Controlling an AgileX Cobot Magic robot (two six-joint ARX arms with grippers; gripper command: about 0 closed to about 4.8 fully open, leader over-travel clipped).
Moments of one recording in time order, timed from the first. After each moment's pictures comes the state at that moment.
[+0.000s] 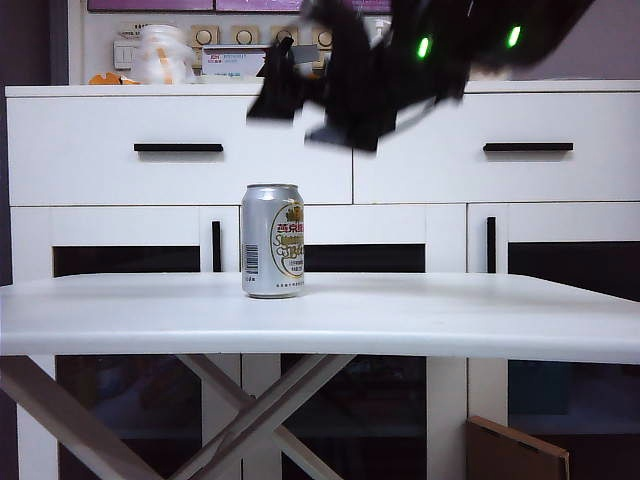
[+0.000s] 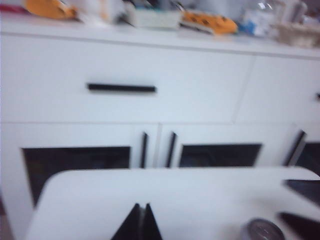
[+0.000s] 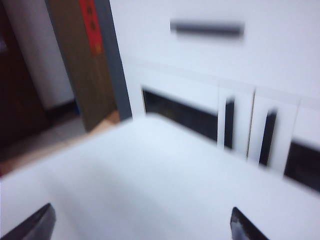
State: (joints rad) left arm -0.07 0.80 0.87 -0.08 0.15 -0.11; right arm 0.58 1.83 1.17 0.59 -0.26 0.09
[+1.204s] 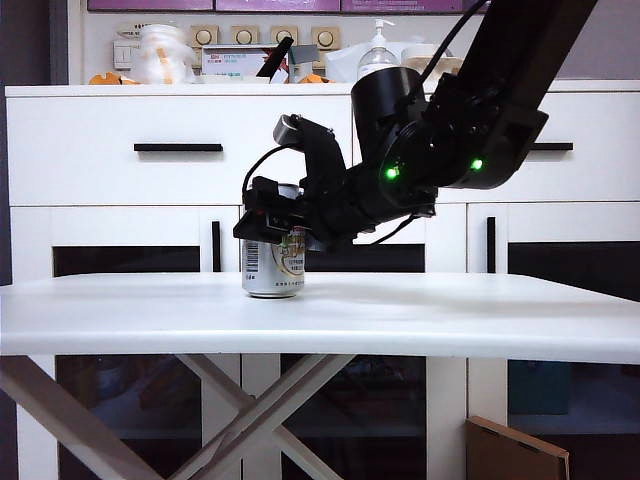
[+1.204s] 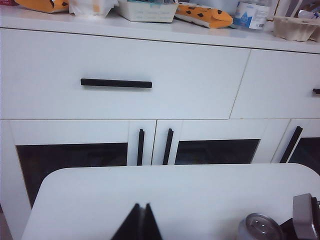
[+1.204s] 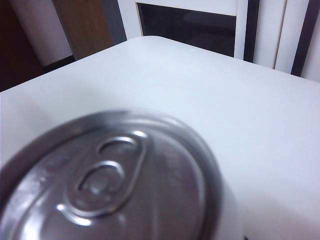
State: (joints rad) left arm -0.07 0.81 0.87 -0.09 0.16 -0.11; right arm 0.60 2.08 1.17 0.70 -0.26 0.10
